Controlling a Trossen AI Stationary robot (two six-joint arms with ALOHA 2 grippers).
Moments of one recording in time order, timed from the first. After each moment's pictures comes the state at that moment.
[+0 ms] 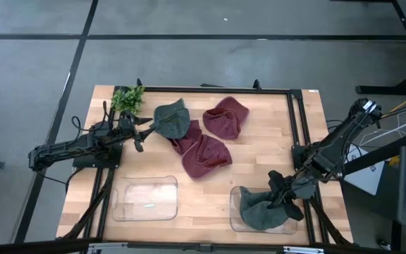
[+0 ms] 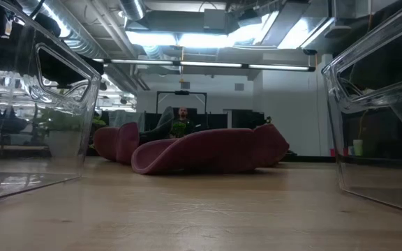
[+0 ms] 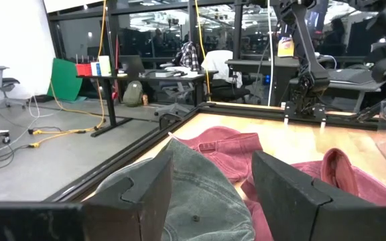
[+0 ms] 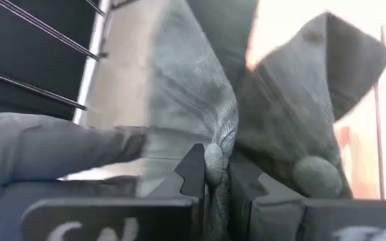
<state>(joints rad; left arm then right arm) 0.26 0.01 0.01 0.04 -0.16 0.01 0.80 1.02 0.74 -0.37 0.09 0.80</state>
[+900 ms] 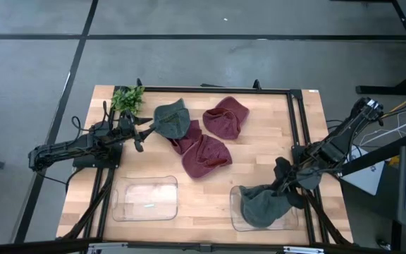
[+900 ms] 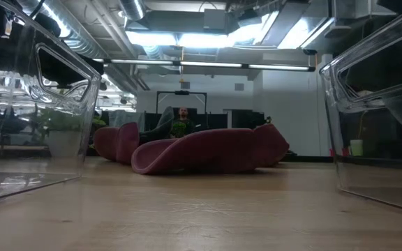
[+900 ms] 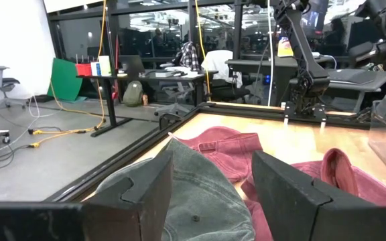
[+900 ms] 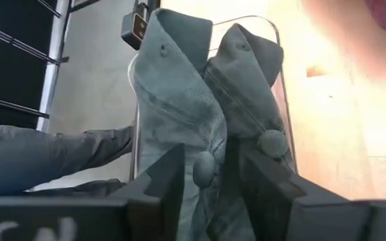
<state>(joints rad) 0.26 0.01 0.01 0.04 -0.16 0.01 0.75 0.92 0.82 -0.67 0.16 0.81</state>
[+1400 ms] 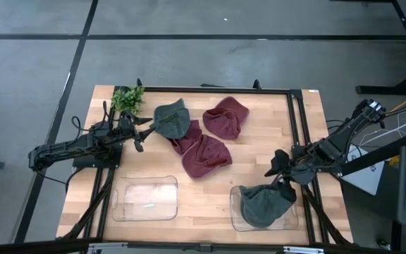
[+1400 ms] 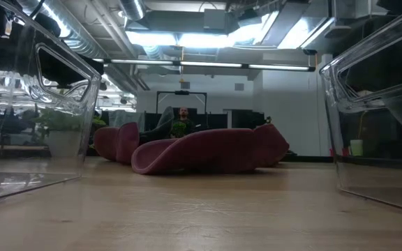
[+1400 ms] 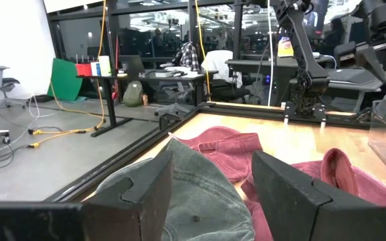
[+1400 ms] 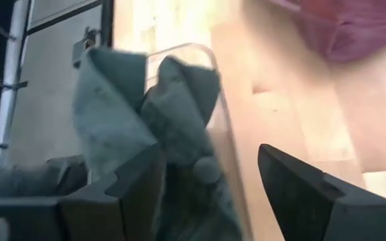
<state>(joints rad) 0.26 0.01 0.01 0.04 -0.16 0.01 0.67 0.92 0.82 -0.72 0.25 0.80</state>
